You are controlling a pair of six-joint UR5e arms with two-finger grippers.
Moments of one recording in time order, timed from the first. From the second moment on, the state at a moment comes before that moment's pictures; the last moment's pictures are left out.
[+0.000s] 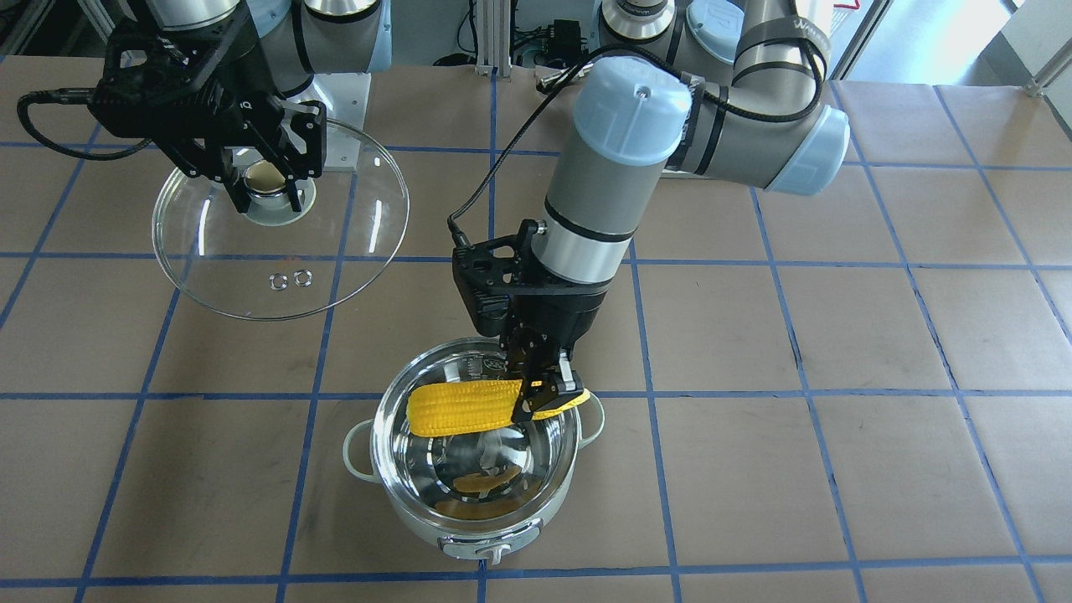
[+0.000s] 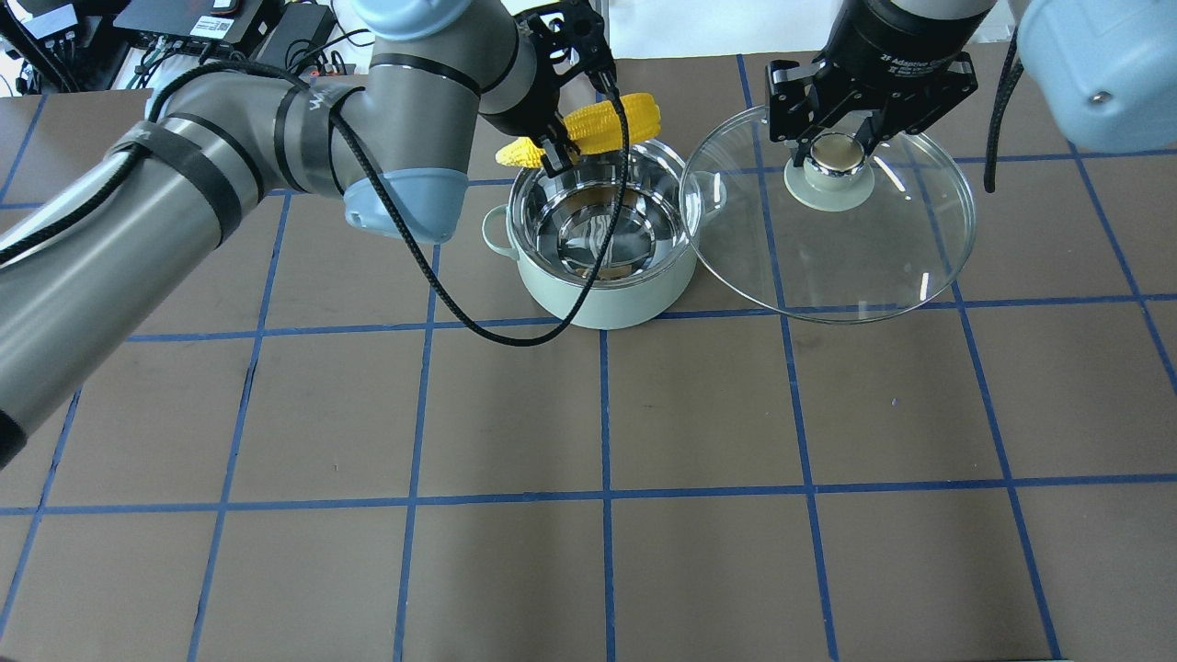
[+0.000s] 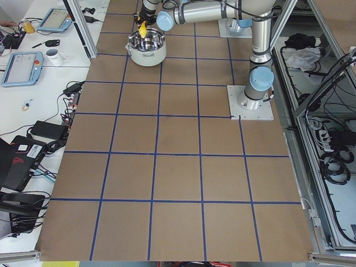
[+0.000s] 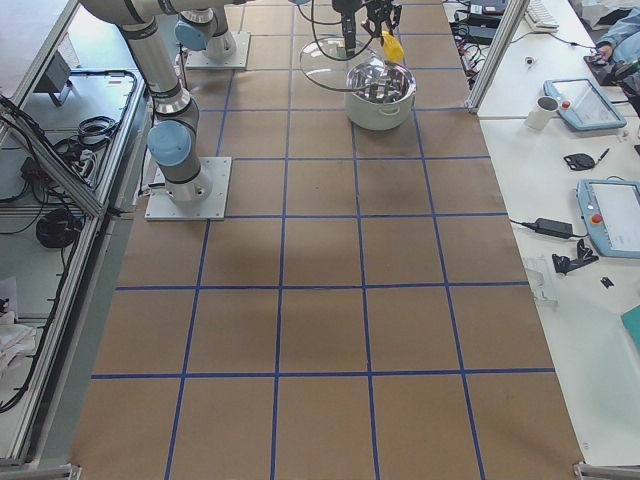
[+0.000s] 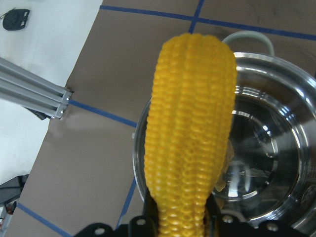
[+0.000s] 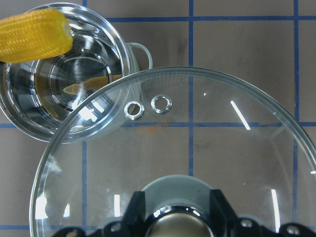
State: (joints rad) left arm -1.83 -1.91 -1.55 -0.82 1.44 0.98; right arm 1.65 -1.58 1.48 -1.61 -1.56 0.08
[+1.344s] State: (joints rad) left arm -1.85 -2.04 -1.55 -0.81 1.43 0.84; right arm 1.65 -1.58 1.48 -1.61 -1.56 0.08
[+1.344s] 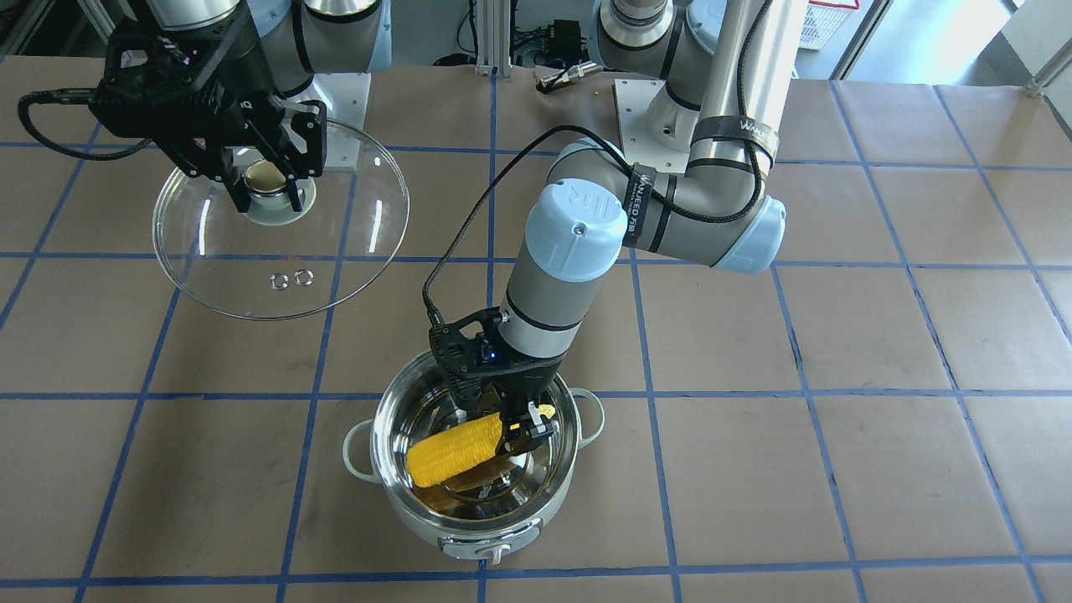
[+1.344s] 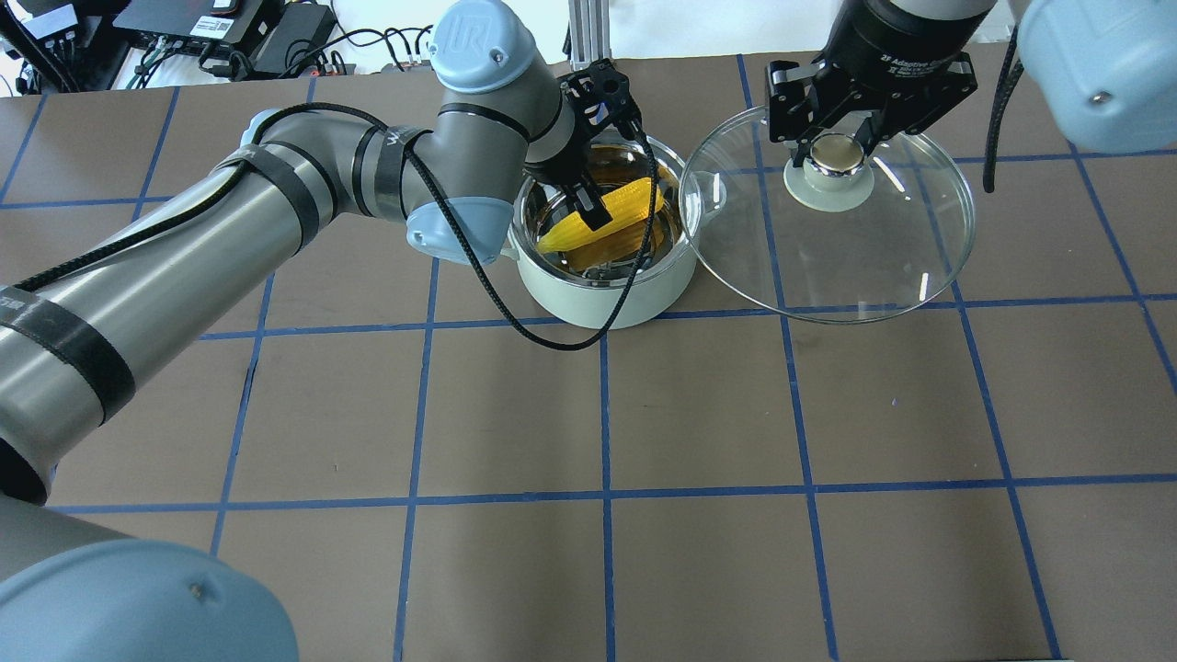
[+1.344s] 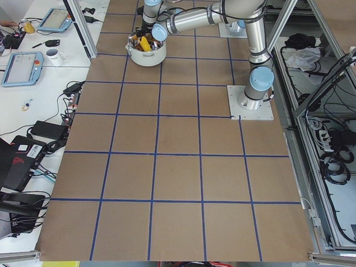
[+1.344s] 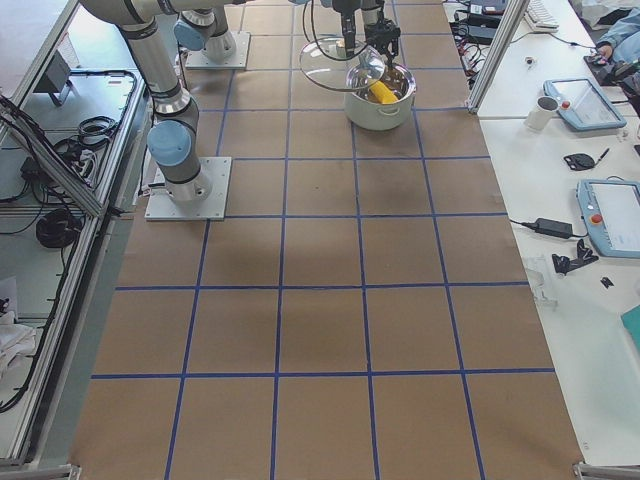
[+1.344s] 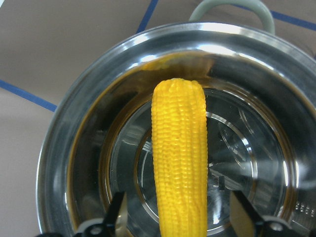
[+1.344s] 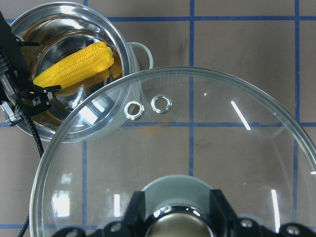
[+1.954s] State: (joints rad) left arm -1.83 -1.91 -1.54 -1.02 1.43 0.69; right arm 1.65 -1.57 1.48 -1.63 -1.56 0.08
